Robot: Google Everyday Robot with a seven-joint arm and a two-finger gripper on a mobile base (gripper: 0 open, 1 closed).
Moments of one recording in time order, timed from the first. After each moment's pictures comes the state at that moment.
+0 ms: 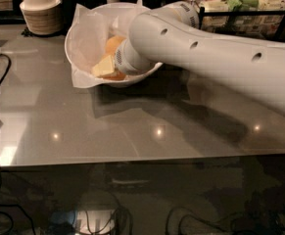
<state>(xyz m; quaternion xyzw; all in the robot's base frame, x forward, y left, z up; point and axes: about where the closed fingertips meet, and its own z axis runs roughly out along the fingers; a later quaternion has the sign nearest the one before) 0.644 0.049 0.856 -0.14 0.92 0.17 0.33</state>
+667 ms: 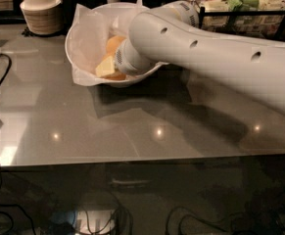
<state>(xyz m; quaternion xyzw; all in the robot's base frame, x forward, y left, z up) 0.645 0.050 0.856 -0.14 0.92 0.17 0.32</state>
